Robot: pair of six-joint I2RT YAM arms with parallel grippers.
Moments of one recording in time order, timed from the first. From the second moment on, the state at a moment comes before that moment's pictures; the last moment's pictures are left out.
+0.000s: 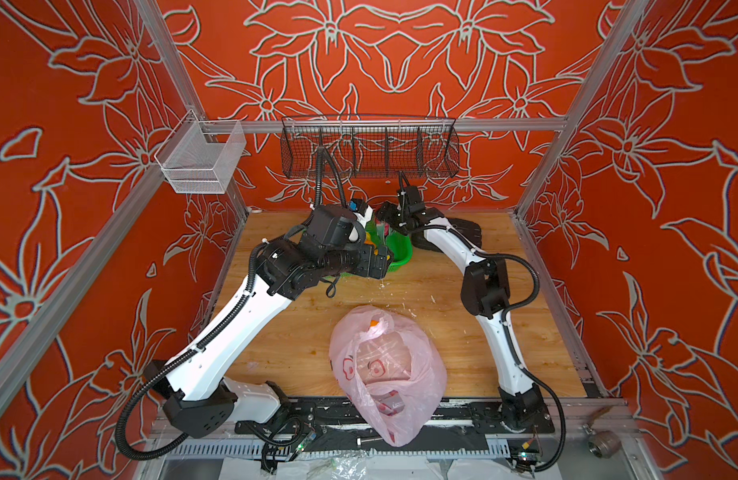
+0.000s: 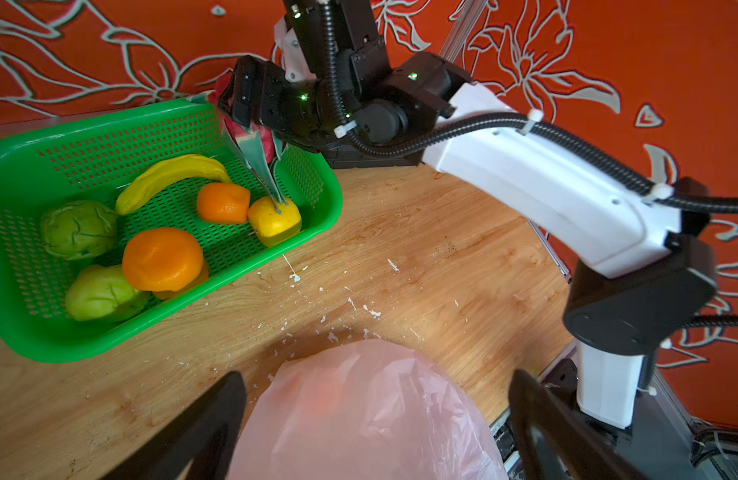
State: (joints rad) left arm -0.67 1.35 1.72 -0.99 0.02 -0.37; right arm 0.44 2.49 2.34 -0.51 -0.11 0.85
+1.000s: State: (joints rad) left arm -0.63 1.52 1.59 -1.18 0.03 -0.44; right arm 0.38 1.80 1.94 -0.64 -0.15 0.62
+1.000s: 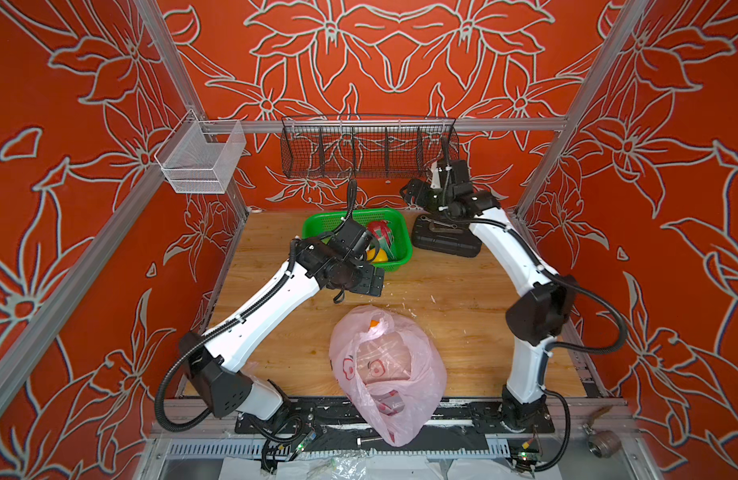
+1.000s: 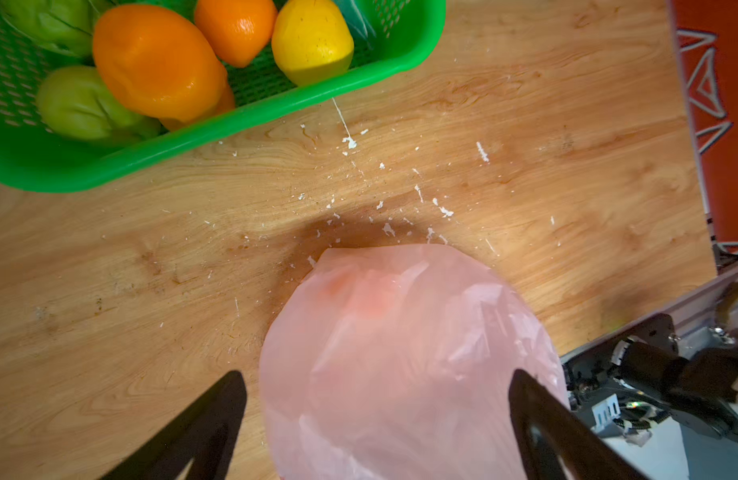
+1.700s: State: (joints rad) left arm -0.61 1.75 1.48 -1.10 0.14 -0.40; right arm 0.78 0.90 1.00 -0.89 -0.25 0.28
